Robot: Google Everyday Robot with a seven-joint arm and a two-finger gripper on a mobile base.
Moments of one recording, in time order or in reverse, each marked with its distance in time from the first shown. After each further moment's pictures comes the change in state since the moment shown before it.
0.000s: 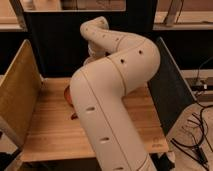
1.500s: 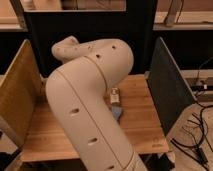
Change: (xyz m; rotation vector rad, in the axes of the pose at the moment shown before) arm 0.017 0.143 0.058 -0.091 0.112 -0.363
